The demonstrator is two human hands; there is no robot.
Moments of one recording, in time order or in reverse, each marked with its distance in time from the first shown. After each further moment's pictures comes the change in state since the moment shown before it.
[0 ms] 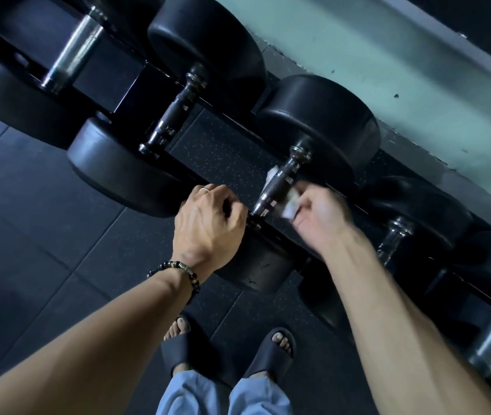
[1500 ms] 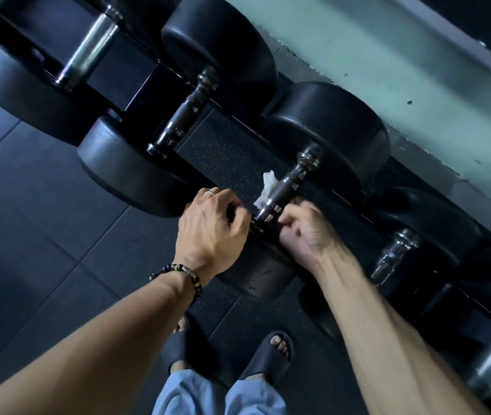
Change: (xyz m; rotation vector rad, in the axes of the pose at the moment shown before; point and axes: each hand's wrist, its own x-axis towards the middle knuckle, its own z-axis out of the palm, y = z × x) left_hand 0.001 0.000 0.000 0.017 0.018 0.016; right_hand -0.004 0.020 0.002 -0.126 -0.211 0.059
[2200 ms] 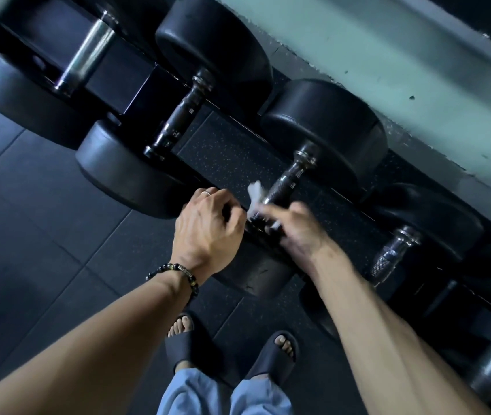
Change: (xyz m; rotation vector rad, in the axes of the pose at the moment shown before) left_hand 0.000 0.000 -0.001 0.003 -0.009 -0.015; right_hand -0.011 -0.006 0.013 -0.192 -0.025 0.055
